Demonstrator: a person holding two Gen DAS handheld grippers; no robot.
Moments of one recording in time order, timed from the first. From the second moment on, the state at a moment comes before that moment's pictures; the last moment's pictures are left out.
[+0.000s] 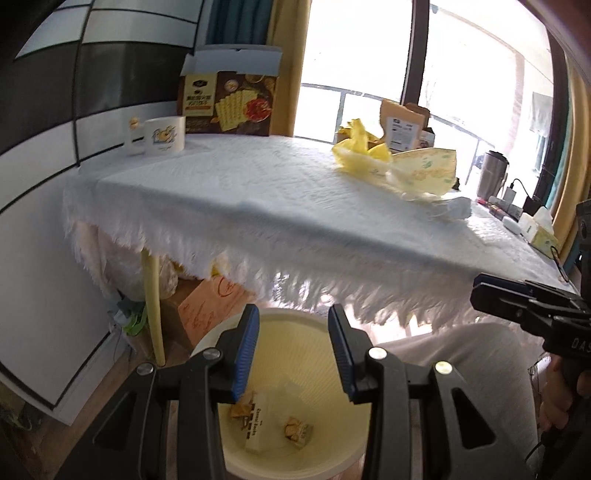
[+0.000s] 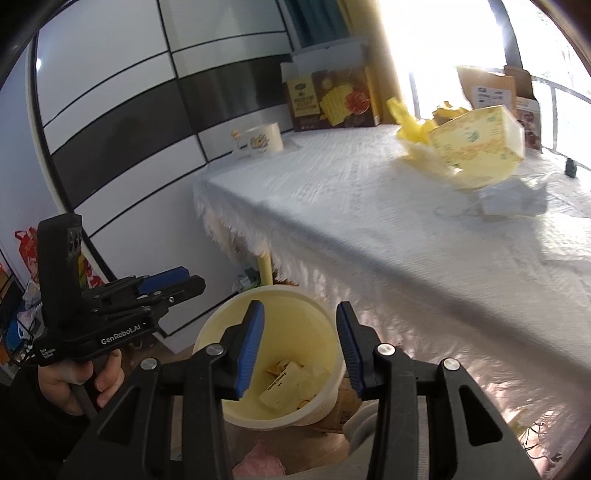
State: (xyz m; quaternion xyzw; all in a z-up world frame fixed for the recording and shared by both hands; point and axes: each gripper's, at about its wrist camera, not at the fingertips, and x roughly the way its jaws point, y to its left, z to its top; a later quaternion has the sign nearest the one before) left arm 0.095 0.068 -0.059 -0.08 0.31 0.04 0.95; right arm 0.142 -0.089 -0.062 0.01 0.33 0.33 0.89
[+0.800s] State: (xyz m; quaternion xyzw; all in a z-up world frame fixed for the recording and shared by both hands) left arm 0.153 -0.024 -0.024 -0.03 0.28 -0.01 0.96; right arm 0.162 -0.198 -0.048 0.05 0.29 0.28 0.91
